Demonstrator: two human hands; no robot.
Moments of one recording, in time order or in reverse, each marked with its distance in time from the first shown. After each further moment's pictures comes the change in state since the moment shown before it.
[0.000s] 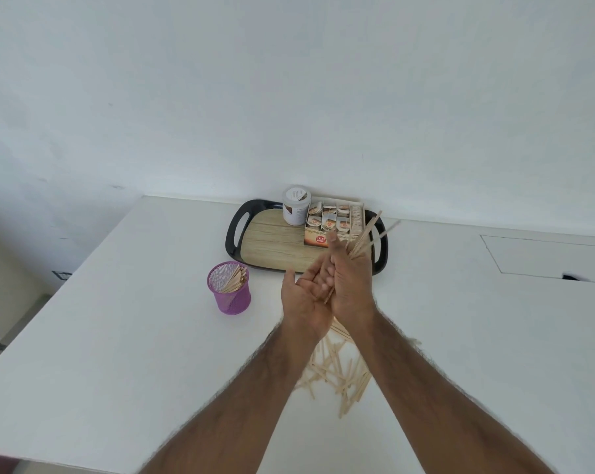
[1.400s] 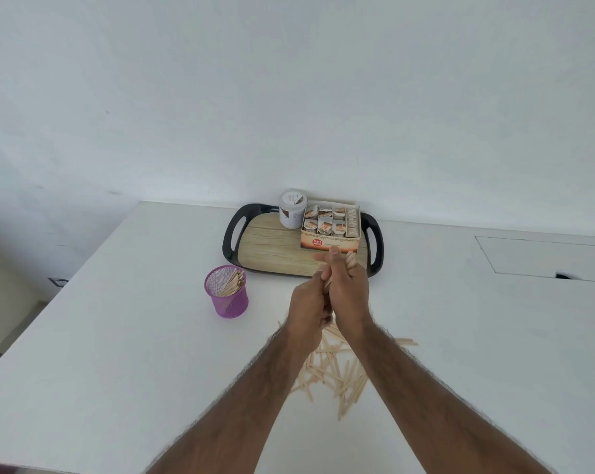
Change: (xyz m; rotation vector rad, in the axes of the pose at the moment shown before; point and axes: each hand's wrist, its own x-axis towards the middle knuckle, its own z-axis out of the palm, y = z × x) left_hand -0.014 -0.006 0.000 0.849 0.117 0.113; right_hand -0.005 0.015 -0.014 -0.422 0.087 -0.139
